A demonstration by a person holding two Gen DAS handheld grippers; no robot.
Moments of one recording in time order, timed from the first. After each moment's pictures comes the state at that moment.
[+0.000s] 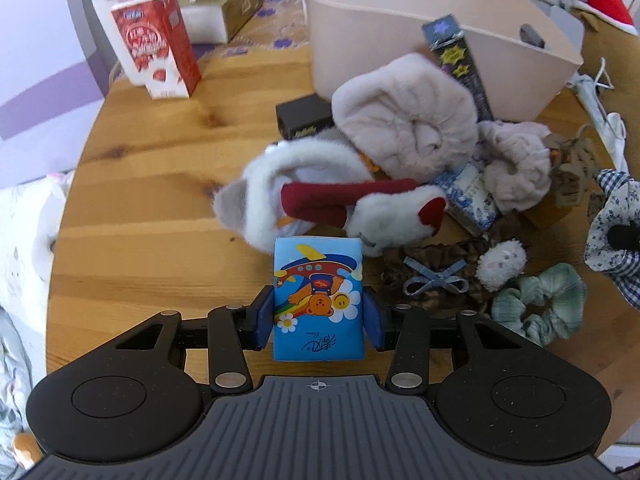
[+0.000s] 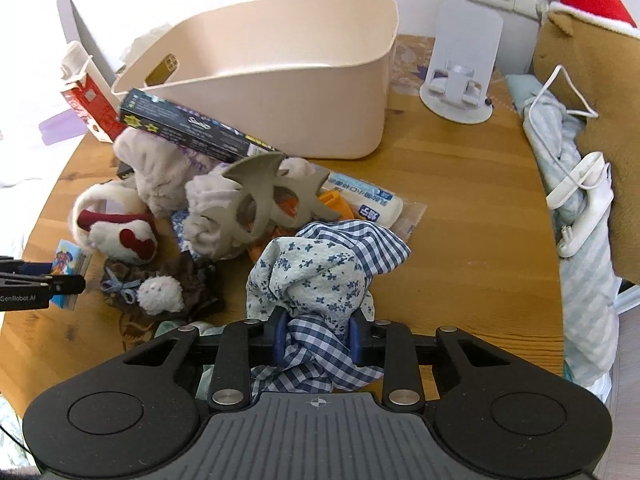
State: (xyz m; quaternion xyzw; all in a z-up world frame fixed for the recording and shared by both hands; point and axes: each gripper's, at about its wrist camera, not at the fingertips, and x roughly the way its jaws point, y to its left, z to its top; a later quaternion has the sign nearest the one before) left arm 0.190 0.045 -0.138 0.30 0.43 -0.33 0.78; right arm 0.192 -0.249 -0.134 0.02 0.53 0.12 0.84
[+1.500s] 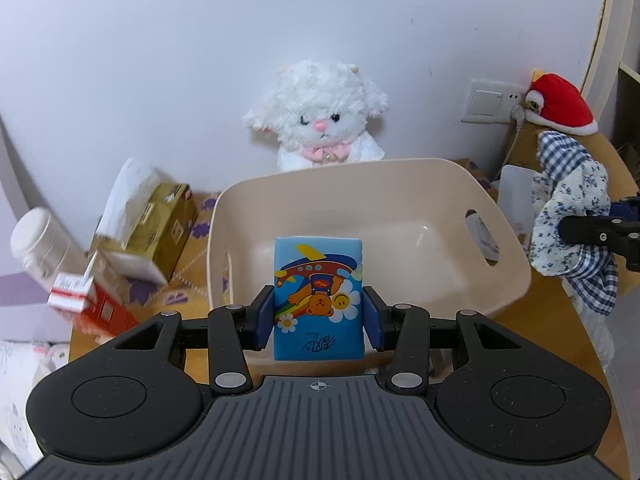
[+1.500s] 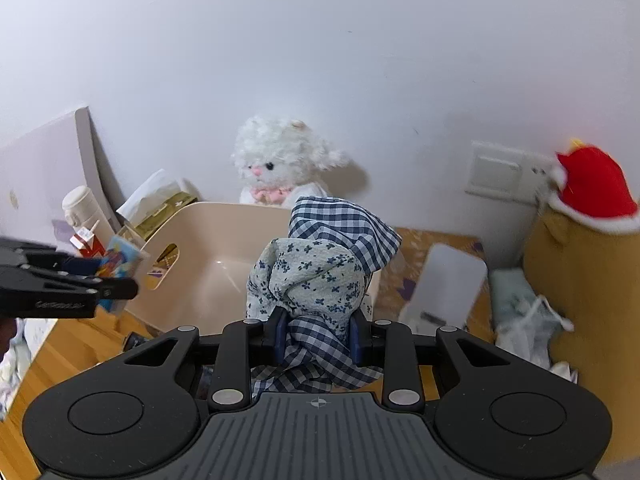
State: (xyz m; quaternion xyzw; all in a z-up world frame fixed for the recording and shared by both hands) left arm 0.190 -0.123 -0.031 0.32 0.22 -0.51 0.77; right arm 0.308 -0.259 -0.026 -0.01 0.37 0.15 0.92
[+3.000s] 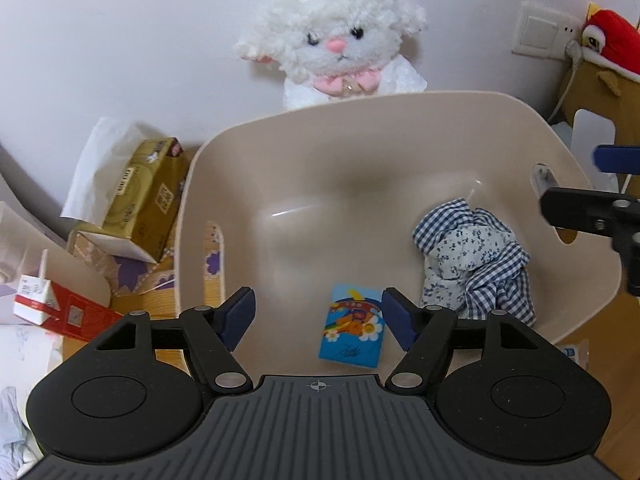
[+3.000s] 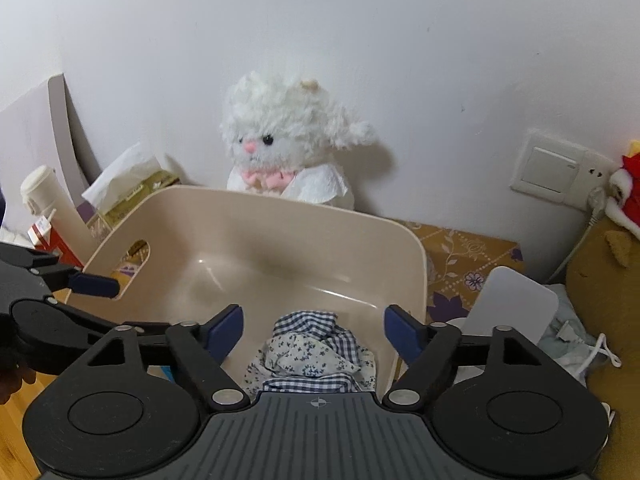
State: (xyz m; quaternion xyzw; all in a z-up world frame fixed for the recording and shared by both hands) left arm 0.219 -0.188 -0.083 0.40 0.21 -0.50 0.74; right arm 0.380 -0.225 -0.072 -0.02 0.40 0.14 0.91
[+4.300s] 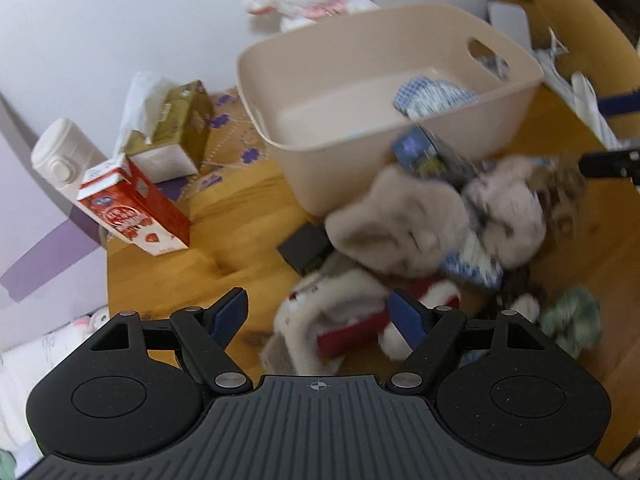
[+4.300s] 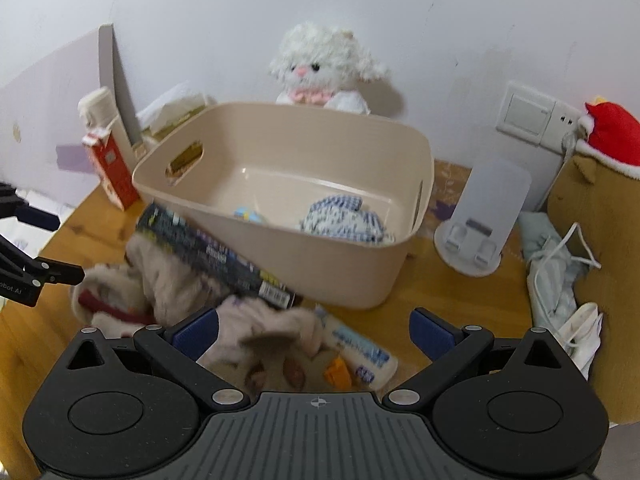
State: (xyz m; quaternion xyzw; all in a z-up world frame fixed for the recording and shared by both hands) left arm 0.247 -0.027 -0.100 0.48 0.14 -0.55 0.67; right arm 0.240 -0.222 -0.100 -0.06 0.42 0.15 0.89
